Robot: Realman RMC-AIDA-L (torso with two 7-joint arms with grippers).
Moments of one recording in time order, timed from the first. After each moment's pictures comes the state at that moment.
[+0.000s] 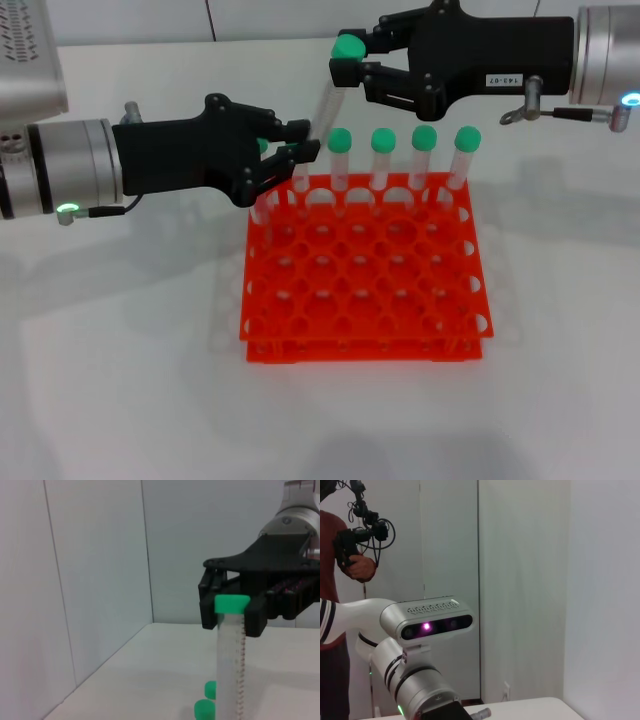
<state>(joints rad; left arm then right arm) -0.65 -2.08 0.88 0.62 1.82 1.44 -1.16 0.61 2.02 -1.21 -0.95 -1.50 -1.36 1.48</state>
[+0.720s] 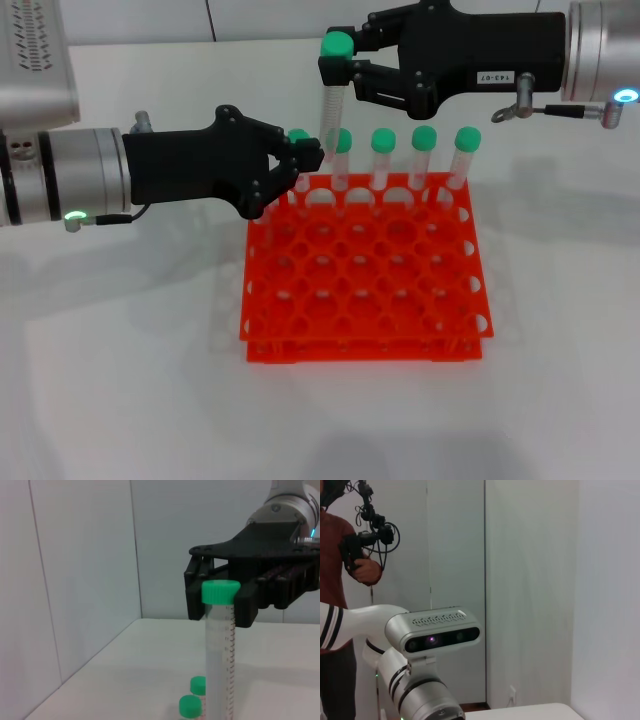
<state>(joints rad) -0.65 -2.08 0.92 0.62 1.81 1.44 -1.17 0.62 2.02 -1.22 -0.96 -1.49 -1.36 1.49</state>
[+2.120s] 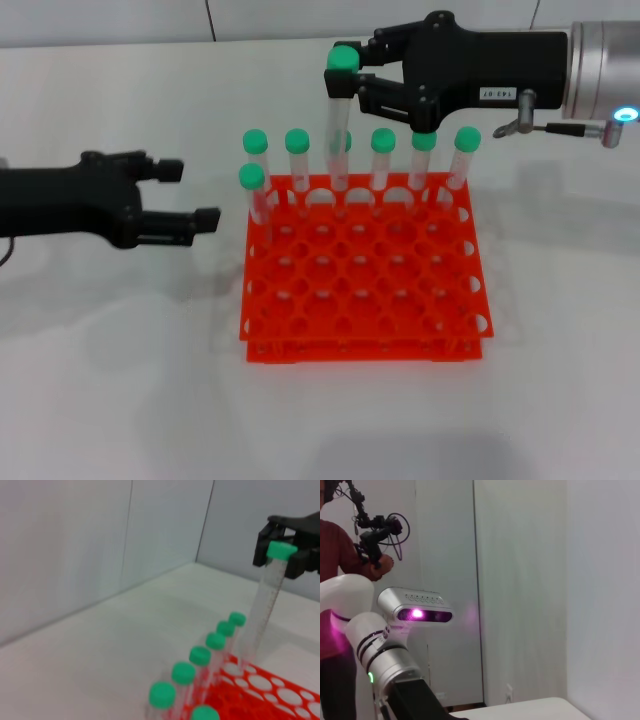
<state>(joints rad) -0.40 -2.05 0.92 1.08 1.97 1.56 -1.73 0.59 2.02 -1.25 -0.94 -1.46 -1.34 1.49</state>
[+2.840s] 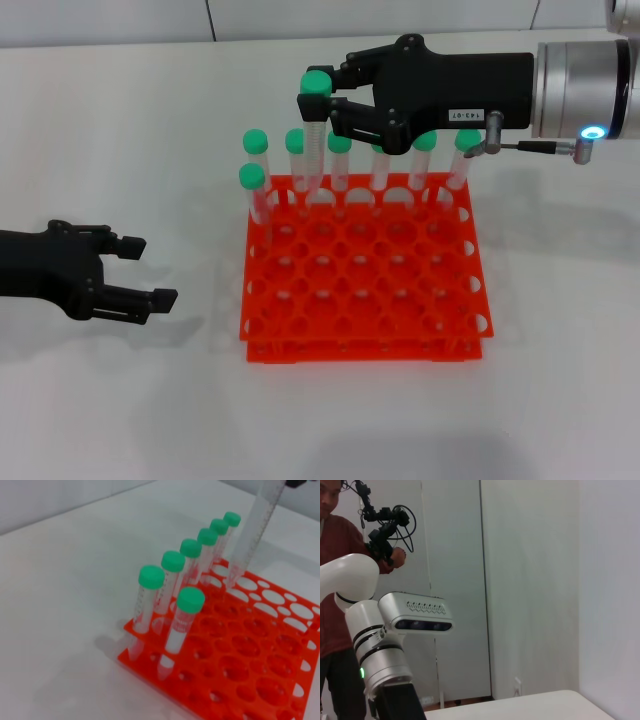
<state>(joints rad) -0.39 -2.03 0.91 1.14 2.18 1.68 -1.79 0.59 2.02 -1.36 -0.94 -1.41 -1.26 1.49</state>
